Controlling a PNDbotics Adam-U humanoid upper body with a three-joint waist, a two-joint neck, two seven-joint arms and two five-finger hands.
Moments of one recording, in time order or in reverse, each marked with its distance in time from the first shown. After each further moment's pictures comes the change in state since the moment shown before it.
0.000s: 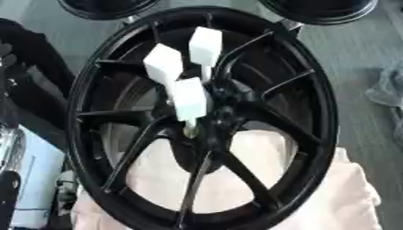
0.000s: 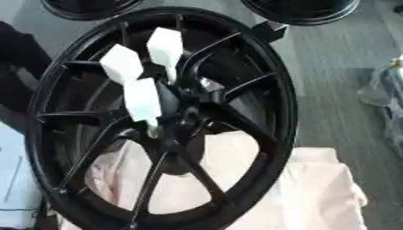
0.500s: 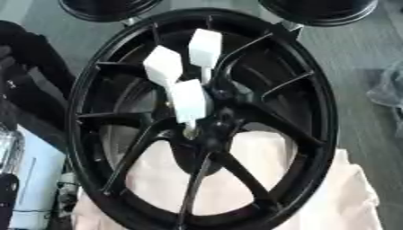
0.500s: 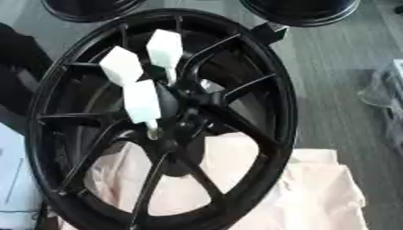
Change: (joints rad) left arm -0.002 -0.001 -0.001 0.000 0.000 0.001 -0.002; right arm -0.061 0.098 0.025 0.026 -0.165 0.053 -0.234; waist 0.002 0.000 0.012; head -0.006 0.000
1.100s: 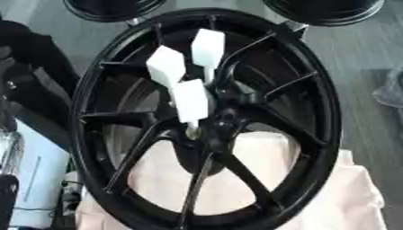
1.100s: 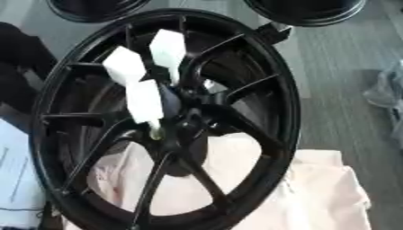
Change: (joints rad) left arm -0.013 -0.013 -0.009 0.000 0.003 0.002 -0.012; right arm -0.152 0.244 0.105 0.102 -0.234 -0.027 -0.124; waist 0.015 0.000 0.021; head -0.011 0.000
